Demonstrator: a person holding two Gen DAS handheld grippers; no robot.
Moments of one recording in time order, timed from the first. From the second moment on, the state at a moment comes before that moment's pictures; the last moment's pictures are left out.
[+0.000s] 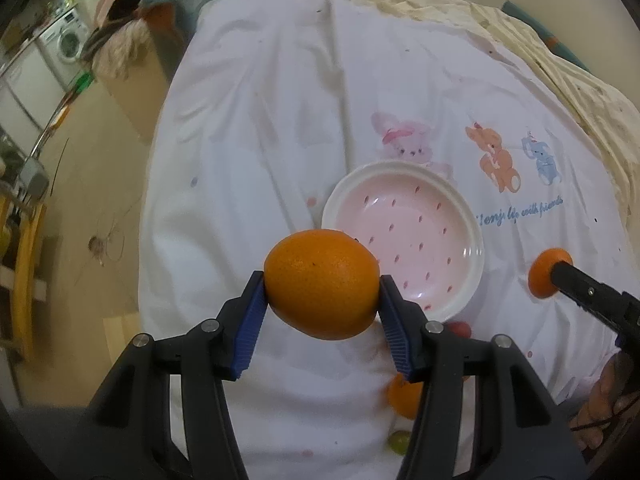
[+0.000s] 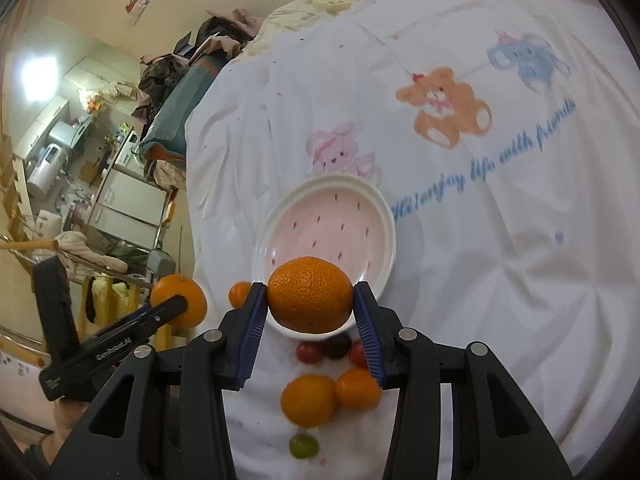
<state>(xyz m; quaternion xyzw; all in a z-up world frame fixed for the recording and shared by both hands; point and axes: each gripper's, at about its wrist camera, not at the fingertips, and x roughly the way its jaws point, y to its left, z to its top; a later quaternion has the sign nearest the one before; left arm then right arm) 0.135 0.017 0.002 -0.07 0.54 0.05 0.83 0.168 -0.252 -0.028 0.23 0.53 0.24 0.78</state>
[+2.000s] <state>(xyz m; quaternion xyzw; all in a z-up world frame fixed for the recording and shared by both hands) 0.253 -0.025 -0.093 -0.05 0.58 -0.02 0.82 0.254 -0.264 -0.079 0.29 0.58 0.19 0.74</state>
